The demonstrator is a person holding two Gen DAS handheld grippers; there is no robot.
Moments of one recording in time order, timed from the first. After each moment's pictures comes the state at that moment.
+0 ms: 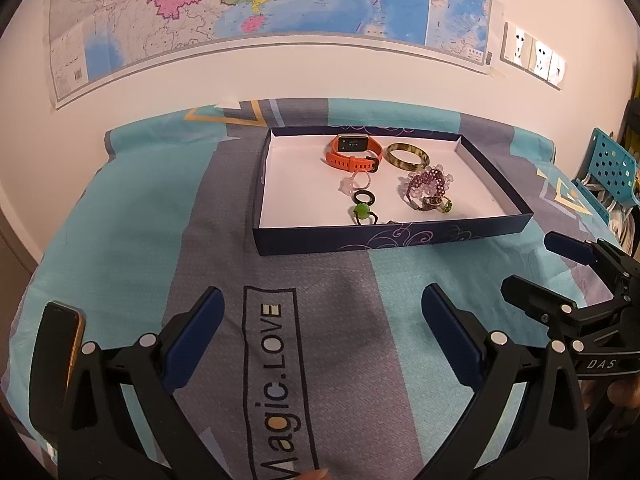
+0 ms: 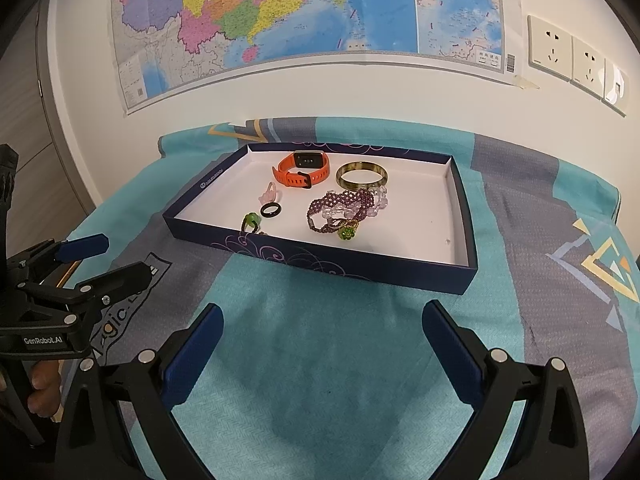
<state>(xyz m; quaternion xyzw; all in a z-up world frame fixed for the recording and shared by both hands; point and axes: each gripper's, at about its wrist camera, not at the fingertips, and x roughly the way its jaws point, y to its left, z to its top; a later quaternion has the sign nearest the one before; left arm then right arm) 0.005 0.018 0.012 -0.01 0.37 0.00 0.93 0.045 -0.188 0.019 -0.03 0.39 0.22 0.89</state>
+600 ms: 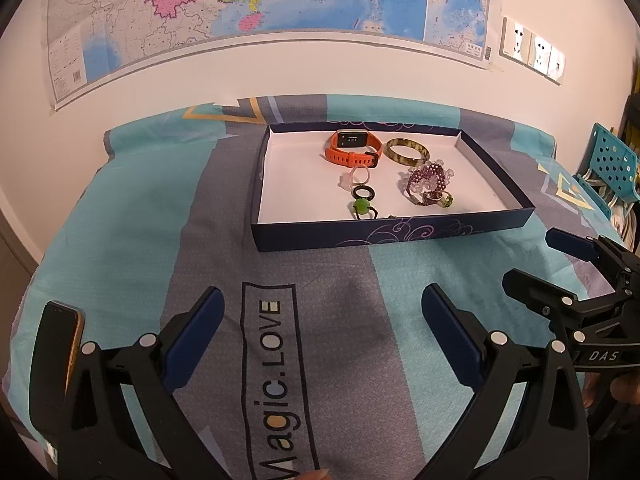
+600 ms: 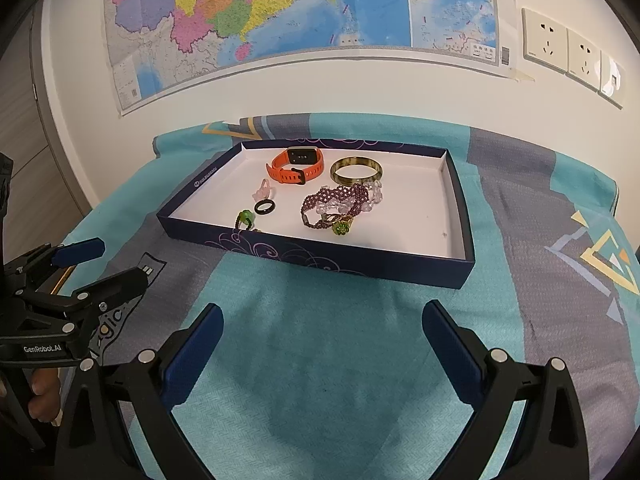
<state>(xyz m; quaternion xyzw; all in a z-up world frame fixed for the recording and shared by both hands) 0.004 0.016 0.011 -0.01 0.37 0.00 0.93 0.047 -0.190 0.016 -0.03 0.40 0.21 0.89</state>
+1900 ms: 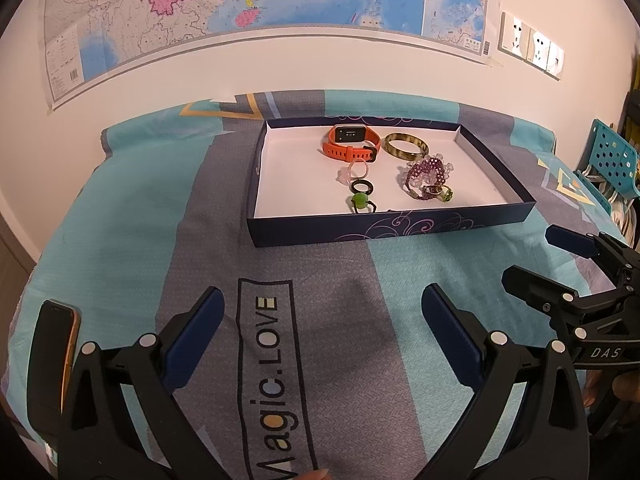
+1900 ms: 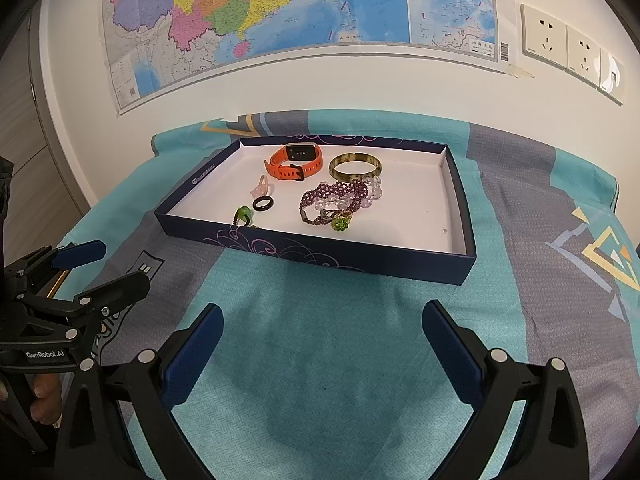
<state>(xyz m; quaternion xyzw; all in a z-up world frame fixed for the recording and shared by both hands) 0.005 0.014 0.005 -0.01 0.38 0.00 0.93 0.046 -0.190 0.013 -0.03 0.40 0.21 0.89</state>
